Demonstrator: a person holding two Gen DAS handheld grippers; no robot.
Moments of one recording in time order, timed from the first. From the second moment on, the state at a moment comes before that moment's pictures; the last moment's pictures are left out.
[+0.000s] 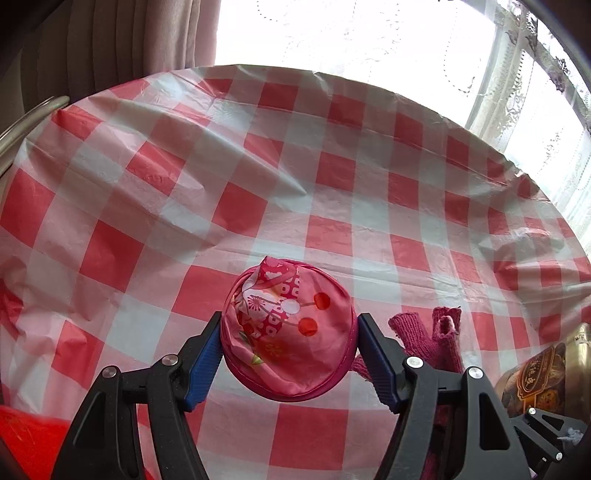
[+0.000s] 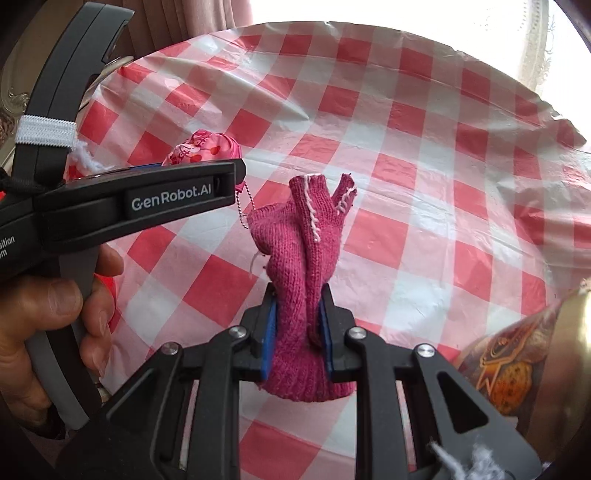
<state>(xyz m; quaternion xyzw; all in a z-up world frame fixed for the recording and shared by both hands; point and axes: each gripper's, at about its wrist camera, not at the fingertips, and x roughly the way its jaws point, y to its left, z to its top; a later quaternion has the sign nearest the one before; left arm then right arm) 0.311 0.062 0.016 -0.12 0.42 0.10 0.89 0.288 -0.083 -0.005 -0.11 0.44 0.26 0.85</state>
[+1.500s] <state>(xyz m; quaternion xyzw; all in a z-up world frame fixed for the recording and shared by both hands) 0.083 -0.280 0.114 -0.01 0.39 -0.29 0.88 0.018 -0.471 0.095 0.01 0.38 -0.07 0.92</state>
